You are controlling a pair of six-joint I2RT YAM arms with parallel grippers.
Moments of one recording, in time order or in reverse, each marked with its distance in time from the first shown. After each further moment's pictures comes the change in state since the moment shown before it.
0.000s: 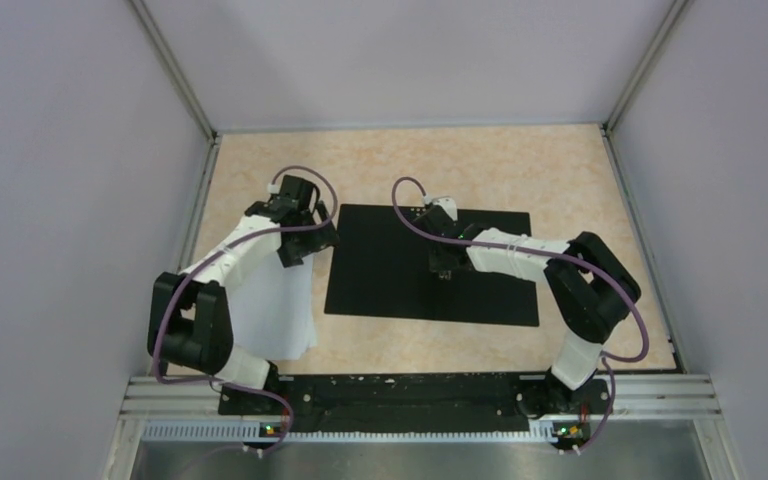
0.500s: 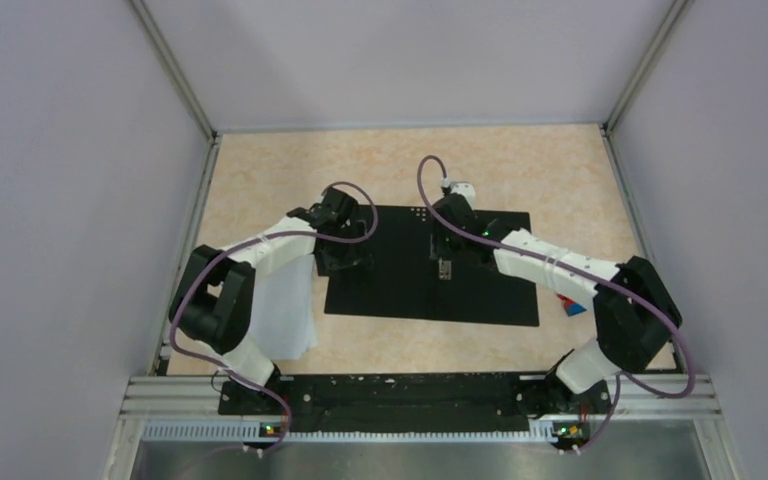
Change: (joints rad) left arm -0.209 0.152 0.000 0.081 0.118 0.014; right arm -0.013 -0.182 0.005 -0.040 -0.016 0.036
